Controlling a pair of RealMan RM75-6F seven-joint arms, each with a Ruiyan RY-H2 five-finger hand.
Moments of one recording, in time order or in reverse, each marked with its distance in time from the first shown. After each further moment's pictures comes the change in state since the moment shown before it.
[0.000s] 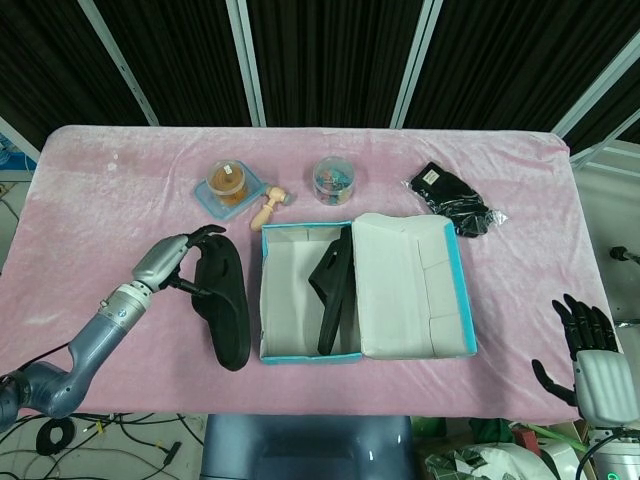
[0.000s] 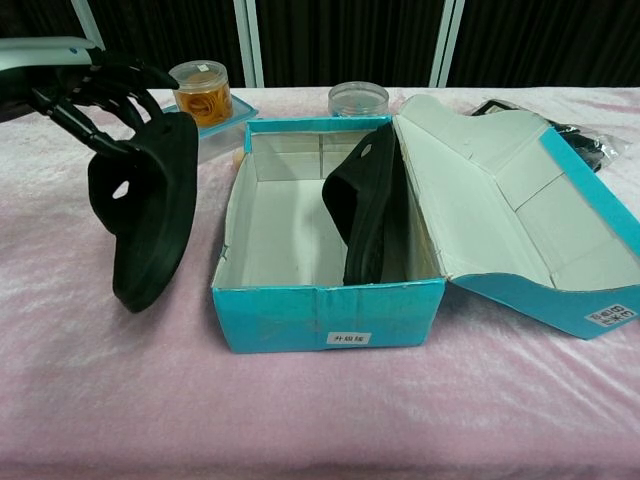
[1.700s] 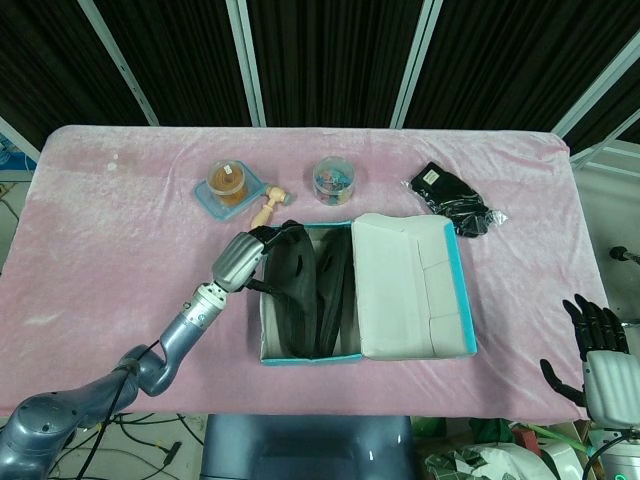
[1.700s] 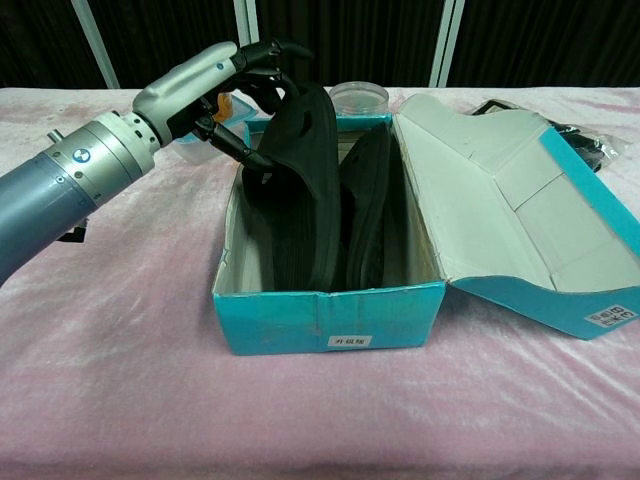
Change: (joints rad) left arm -0.144 -0.629 0.010 0.741 0.289 0.366 -0.105; right arm -0.012 0.013 0.008 0.000 0.019 0.003 0.011
